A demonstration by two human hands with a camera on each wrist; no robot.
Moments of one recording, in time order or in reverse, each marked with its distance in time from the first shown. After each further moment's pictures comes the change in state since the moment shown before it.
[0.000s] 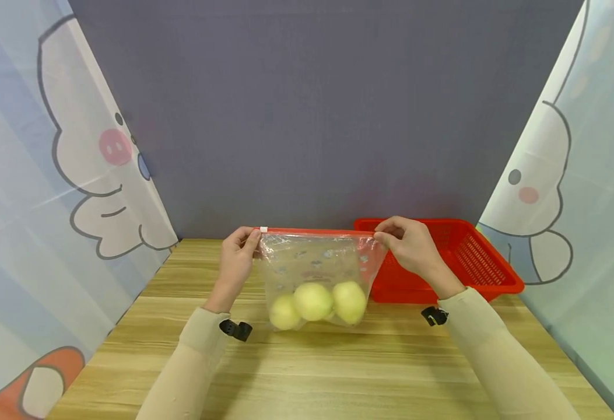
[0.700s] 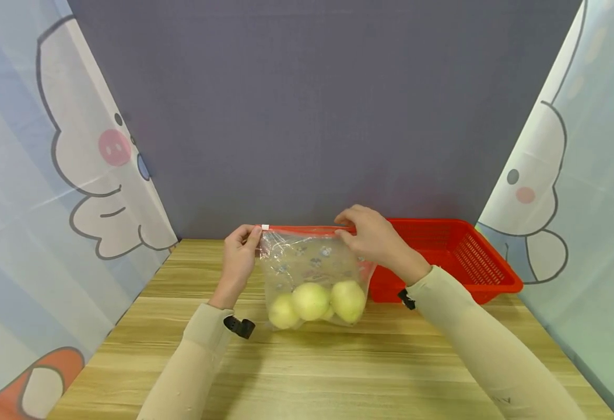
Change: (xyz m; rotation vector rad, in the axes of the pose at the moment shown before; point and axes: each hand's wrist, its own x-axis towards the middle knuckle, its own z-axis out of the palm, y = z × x) left_hand 0.004 0.002 0.008 0.009 0.050 -0.046; right_hand 0.028 -0.066 0.025 -0.252 -0.232 -0.143
